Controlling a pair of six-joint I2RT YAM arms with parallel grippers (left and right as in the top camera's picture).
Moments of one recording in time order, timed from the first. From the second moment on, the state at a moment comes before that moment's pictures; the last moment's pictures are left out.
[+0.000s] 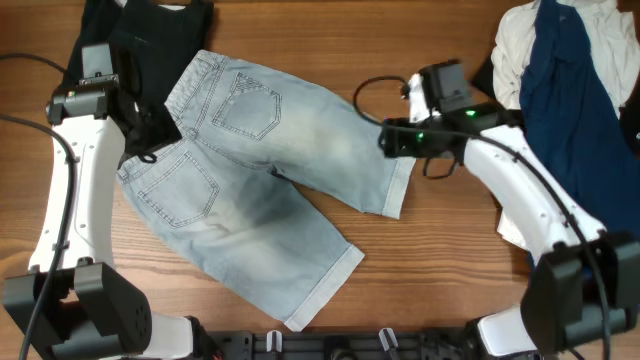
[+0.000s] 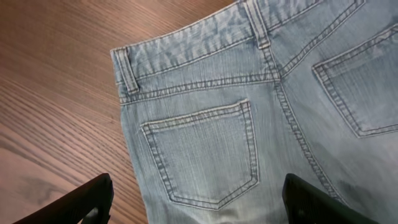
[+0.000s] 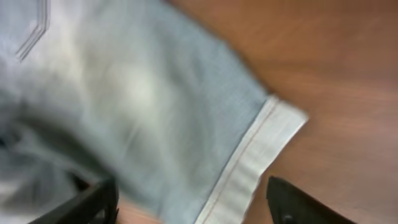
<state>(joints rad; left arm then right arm) 0.14 1.63 1.43 -1.10 -0.15 -0.34 0.25 1.66 1.22 -0.72 -0.17 0.20</state>
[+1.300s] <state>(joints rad) 0.14 1.63 1.43 -0.98 -0.04 -0.34 -0.07 2.23 1.71 -0.53 -0.12 0.04</state>
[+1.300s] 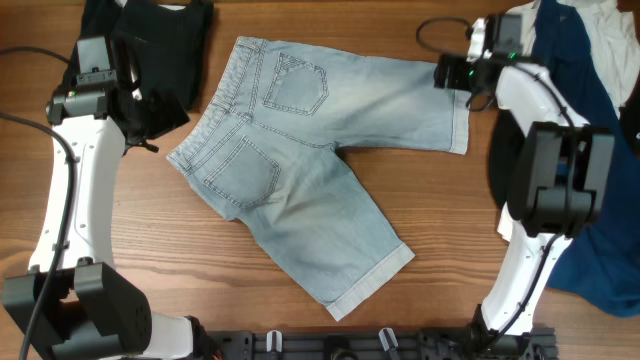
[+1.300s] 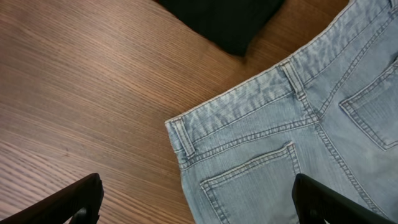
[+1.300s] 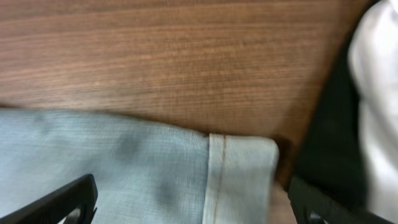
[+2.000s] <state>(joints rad) 0.14 1.63 1.43 -1.01 -0.05 -0.28 0.22 1.66 1.47 -1.31 -0.24 0.07</state>
